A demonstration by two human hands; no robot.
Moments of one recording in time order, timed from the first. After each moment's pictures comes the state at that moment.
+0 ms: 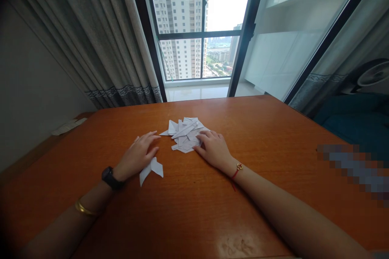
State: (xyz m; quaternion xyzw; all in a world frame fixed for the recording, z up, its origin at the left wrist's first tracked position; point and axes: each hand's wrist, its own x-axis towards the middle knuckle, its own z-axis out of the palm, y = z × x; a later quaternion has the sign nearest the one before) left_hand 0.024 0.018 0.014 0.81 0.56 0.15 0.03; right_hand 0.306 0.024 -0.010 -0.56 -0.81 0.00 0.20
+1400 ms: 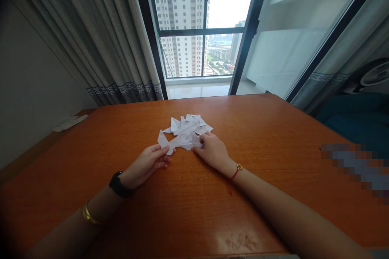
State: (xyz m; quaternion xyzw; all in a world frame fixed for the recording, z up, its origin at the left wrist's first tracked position) left_hand 0.062 -0.007 0.008 0.40 0.46 0.41 0.68; right_hand 0.287 0.015 -0.005 -0.61 -0.74 0.12 0.25
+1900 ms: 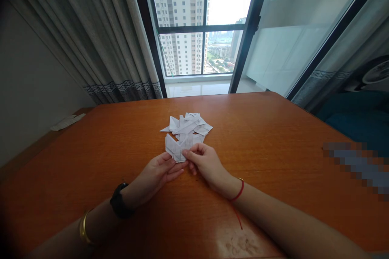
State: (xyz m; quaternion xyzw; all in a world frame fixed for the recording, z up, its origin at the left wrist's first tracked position) left_hand 0.085 -0.040 0.004 0.36 0.35 0.38 0.78; right_hand 0.254 -0.032 0.009 -0.45 -0.45 0.63 0.46
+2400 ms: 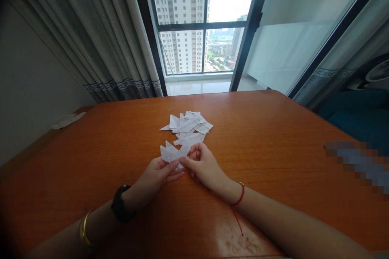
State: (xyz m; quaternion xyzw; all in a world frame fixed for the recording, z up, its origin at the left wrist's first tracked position) left_hand 0.092 -0.044 0.001 0.39 0.40 0.39 0.73; right_hand 0.253 -0.036 -0.001 -0.46 -0.47 0.61 0.43
